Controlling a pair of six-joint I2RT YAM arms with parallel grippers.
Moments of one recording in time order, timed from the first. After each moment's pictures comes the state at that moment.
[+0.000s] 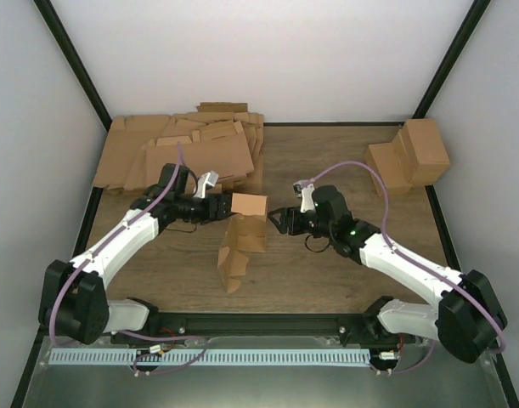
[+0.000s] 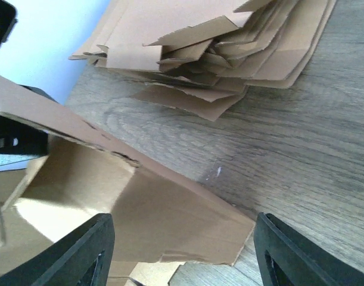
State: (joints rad) left arm -0.36 1.31 0.90 -0.41 0.71 -0.50; right arm 0.65 1.17 0.71 -0.07 -0.25 0.53
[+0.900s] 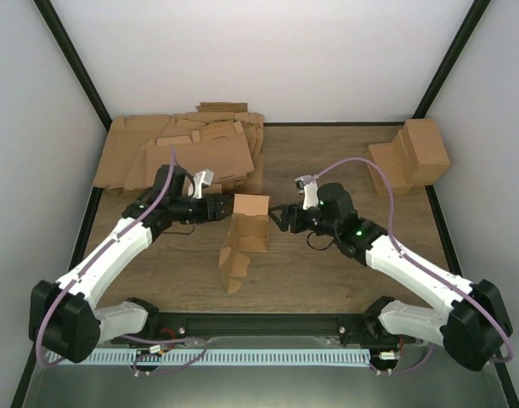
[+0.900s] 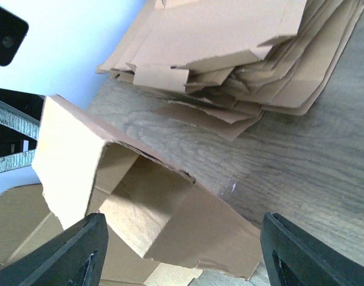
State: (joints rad) left arm -0.40 1.22 0.90 -0.44 0.59 -0.54; right arm 0.65 1.13 0.74 -0.08 -0.29 0.52
